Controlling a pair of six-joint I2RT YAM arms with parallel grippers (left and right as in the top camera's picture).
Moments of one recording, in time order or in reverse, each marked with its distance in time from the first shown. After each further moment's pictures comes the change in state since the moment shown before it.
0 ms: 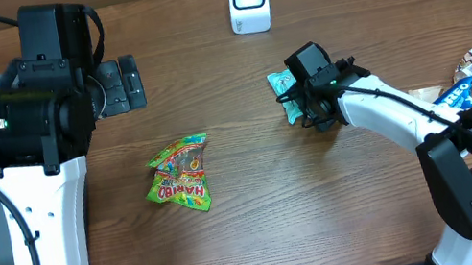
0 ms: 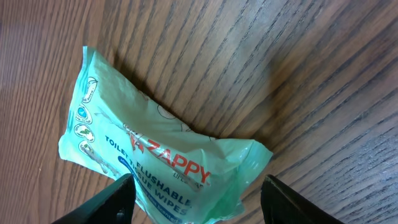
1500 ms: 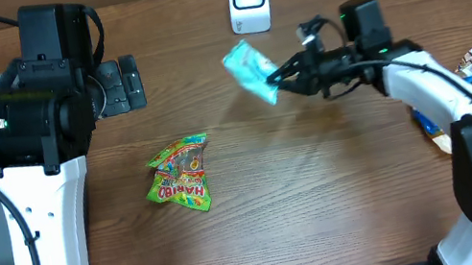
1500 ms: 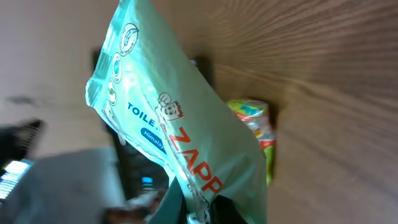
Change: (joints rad) left arm 0.000 0.000 0.000 0.000 0.000 0.000; right arm -0.250 -0.018 0.031 0.301 -1.266 -0.632
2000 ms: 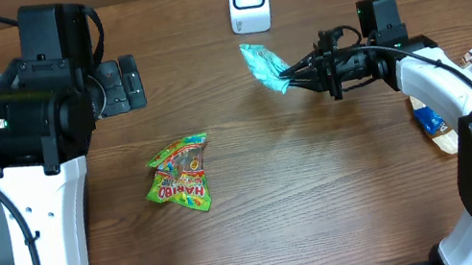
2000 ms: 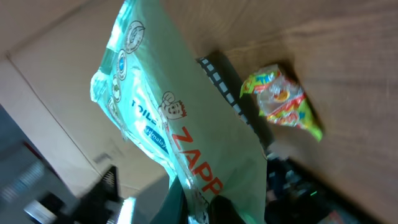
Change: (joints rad) left arm 0.000 0.000 0.000 0.000 0.000 0.000; right arm -0.068 0.000 0.000 -0.079 -0.058 0.447
